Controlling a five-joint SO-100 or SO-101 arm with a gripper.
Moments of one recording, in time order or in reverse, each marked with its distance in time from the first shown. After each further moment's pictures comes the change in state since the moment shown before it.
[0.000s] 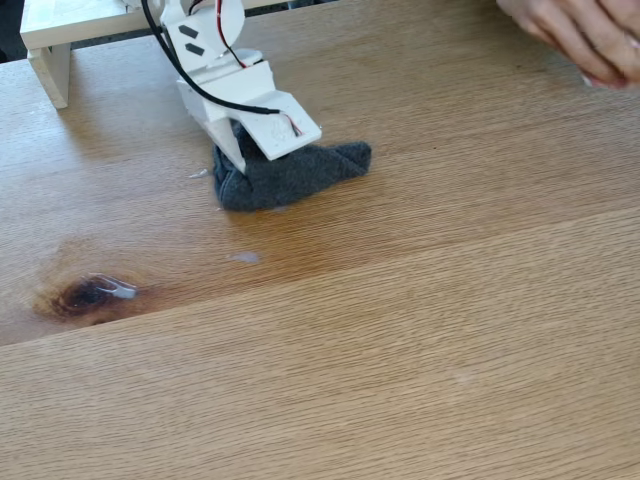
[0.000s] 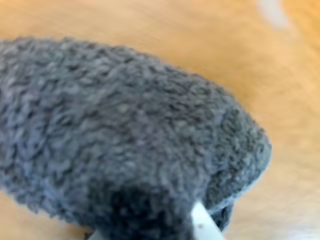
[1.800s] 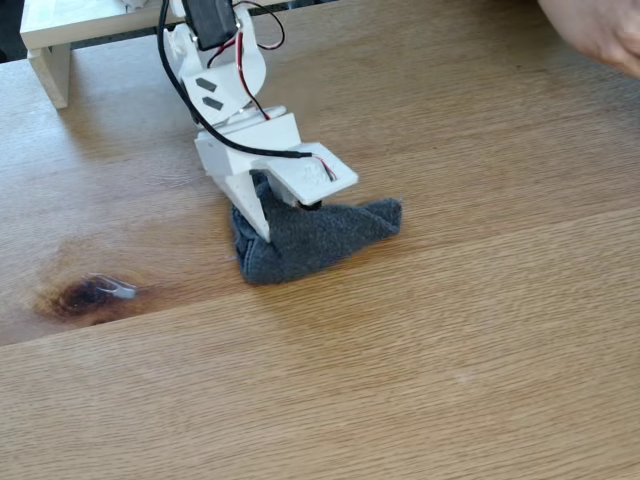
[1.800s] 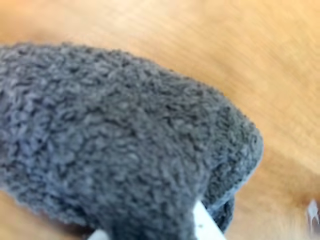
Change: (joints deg) arm -1.6 -17.9 -31.6 -0.4 -6.3
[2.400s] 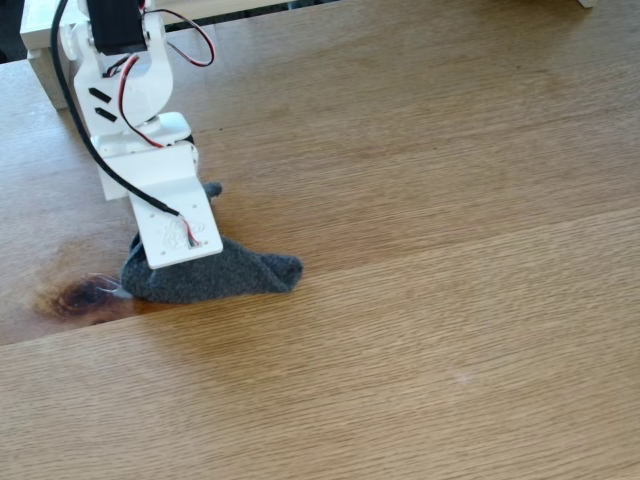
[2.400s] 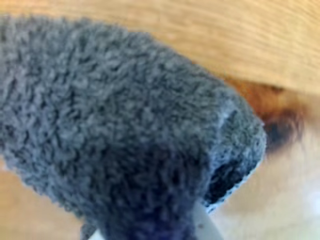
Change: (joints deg) arm 11.2 11.2 -12.9 39.1 2.0
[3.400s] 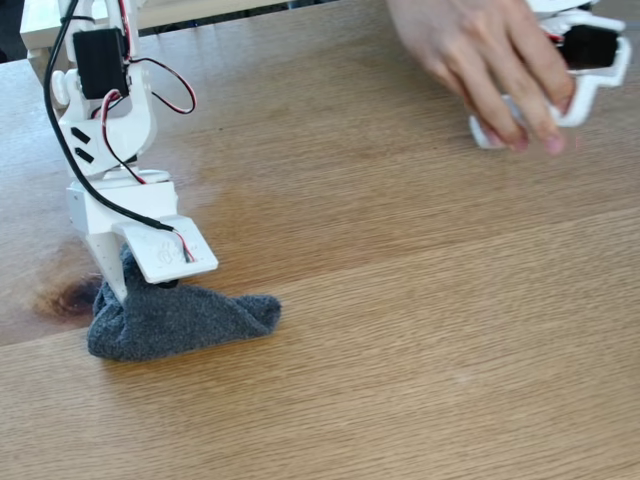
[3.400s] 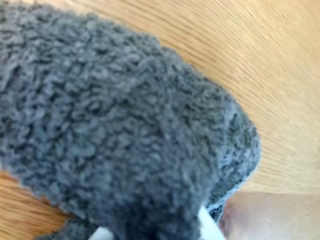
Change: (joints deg) arm 10.2 -20.4 -2.3 -33.0 -22.7
